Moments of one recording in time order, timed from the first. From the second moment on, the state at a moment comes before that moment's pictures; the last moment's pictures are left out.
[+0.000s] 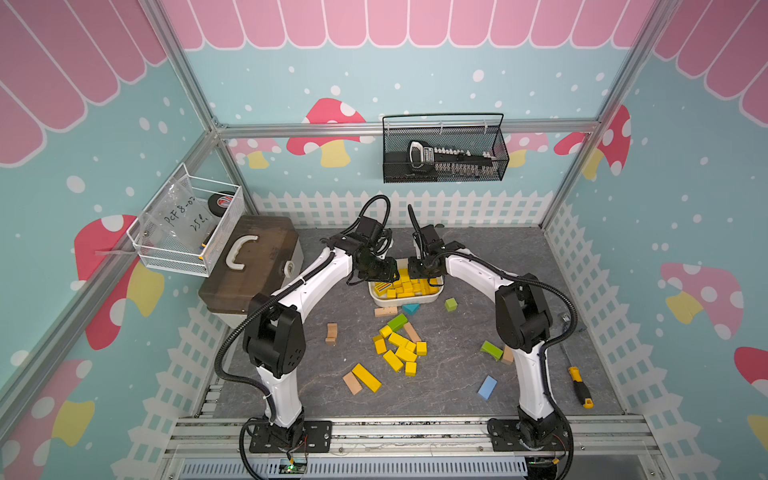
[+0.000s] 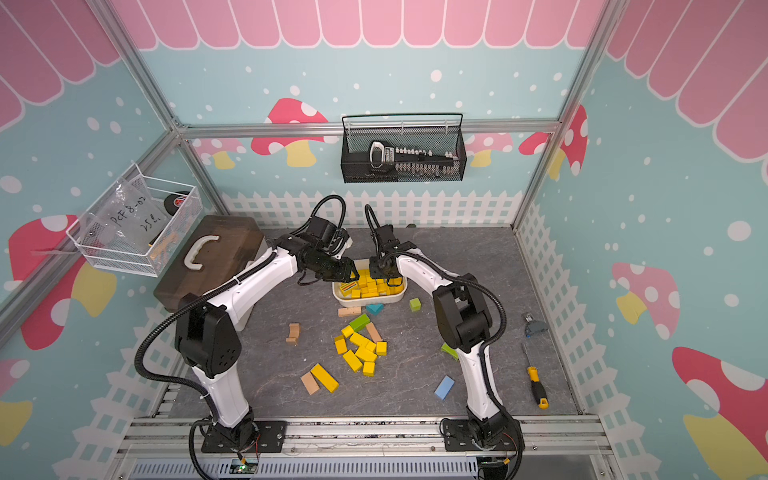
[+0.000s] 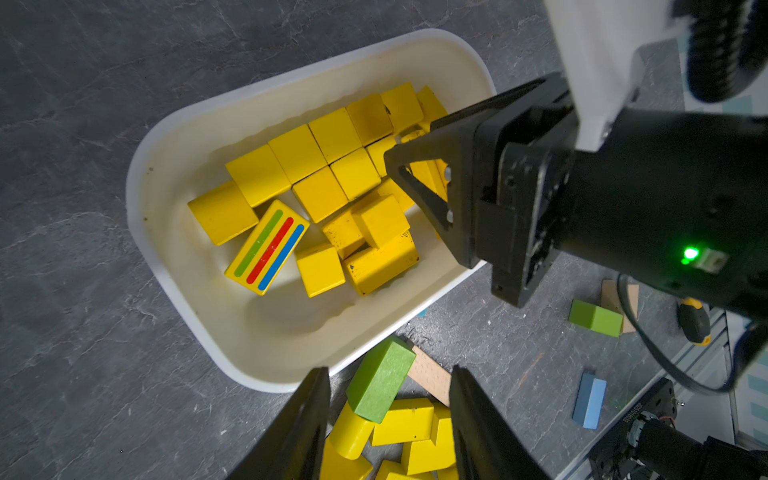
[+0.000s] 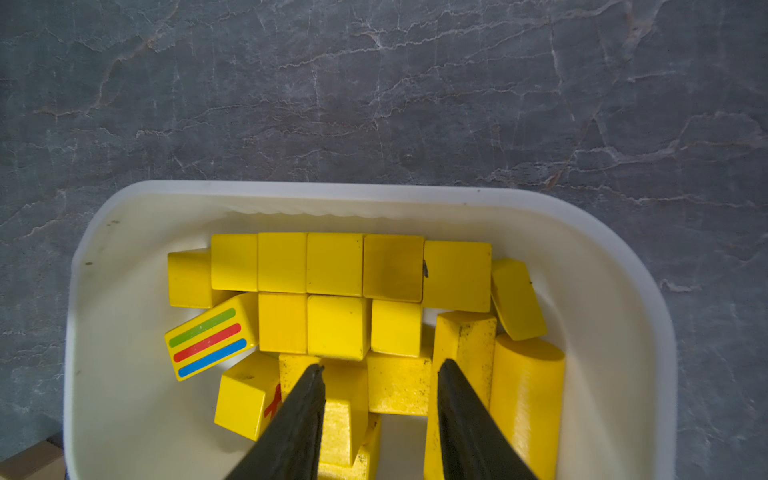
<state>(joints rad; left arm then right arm) -0.44 1.88 1.67 -0.87 0.31 -0.26 0.52 2.15 1.78 -0.64 -0.02 0.39</state>
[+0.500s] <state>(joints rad) -0.44 1.88 1.67 -0.87 0.31 -0.26 0.52 1.83 1.40 -0.57 -0.04 0.38</state>
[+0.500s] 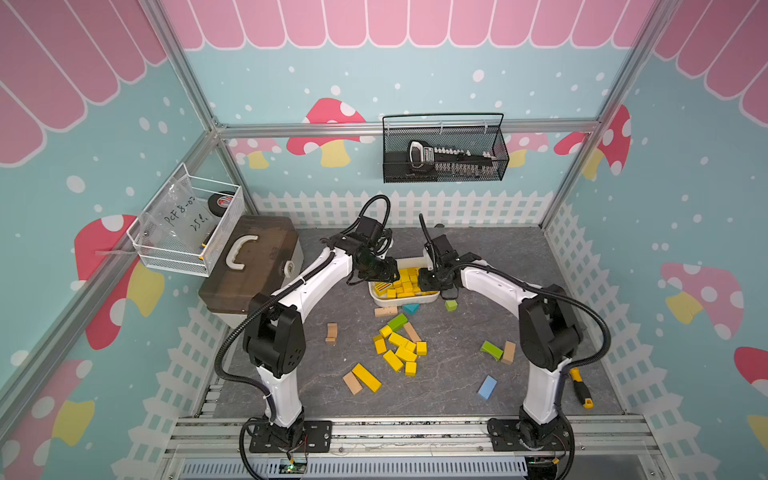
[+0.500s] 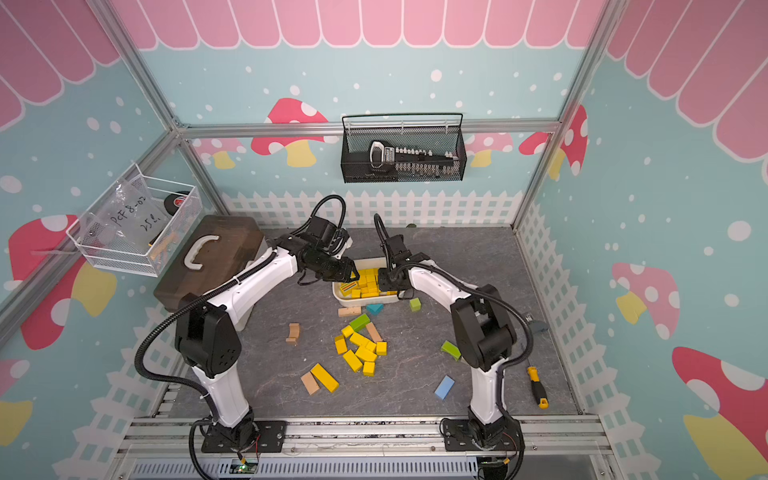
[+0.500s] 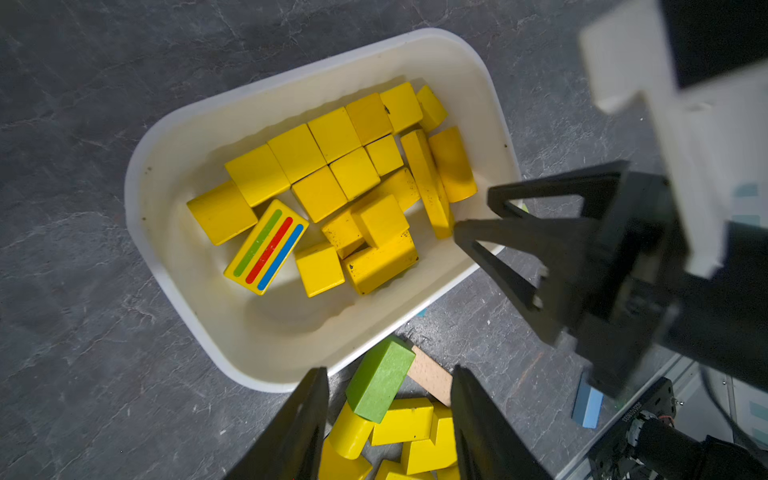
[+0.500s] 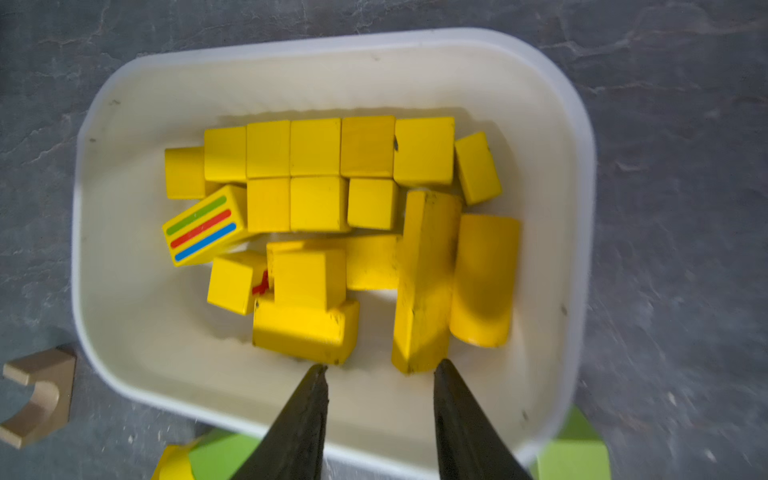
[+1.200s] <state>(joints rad) -0.62 1.91 1.69 -0.91 0.26 -0.22 0.56 1.01 0.50 -0.38 -0.08 0.57</state>
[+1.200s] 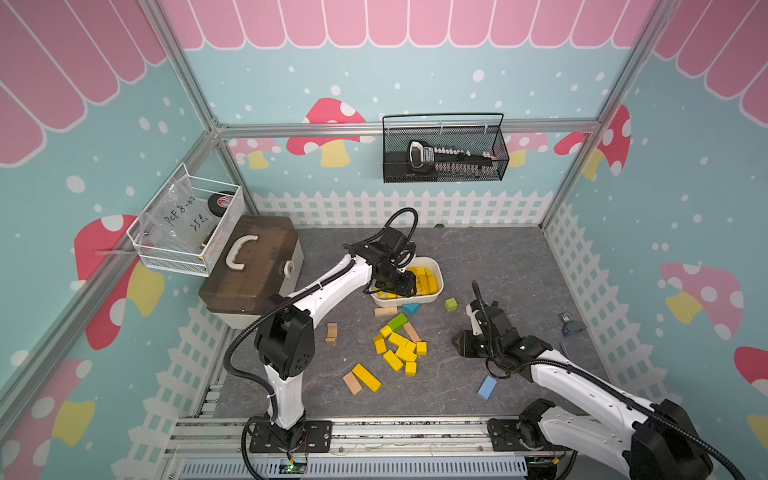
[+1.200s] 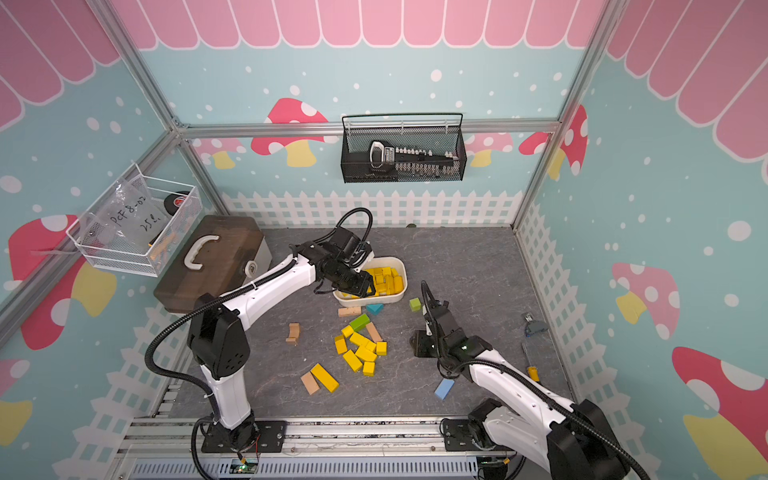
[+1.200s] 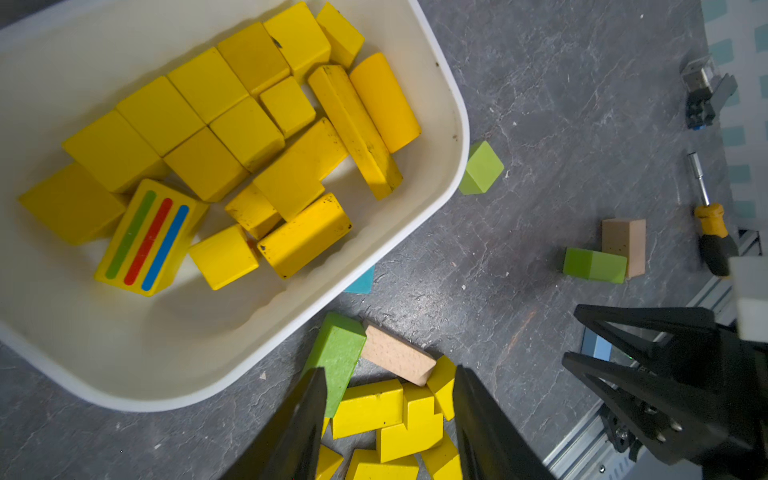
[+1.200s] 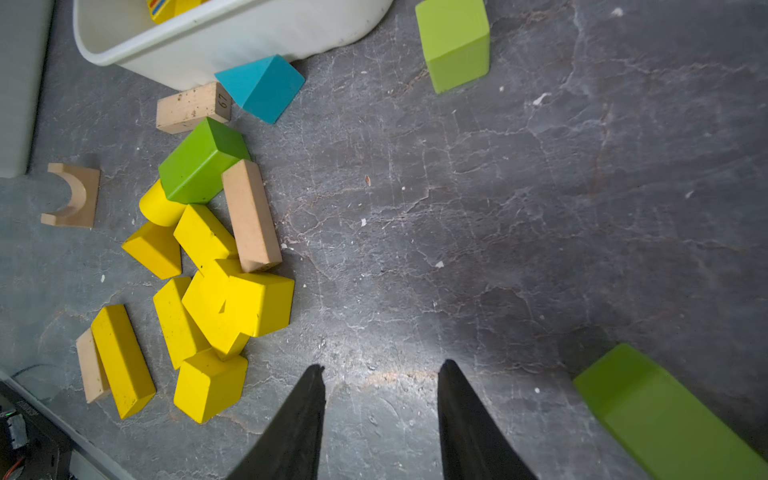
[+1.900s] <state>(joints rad) -0.85 2.08 1.79 -1.13 0.23 -0.03 0.56 0.76 0.43 -0.38 0.05 0.68</state>
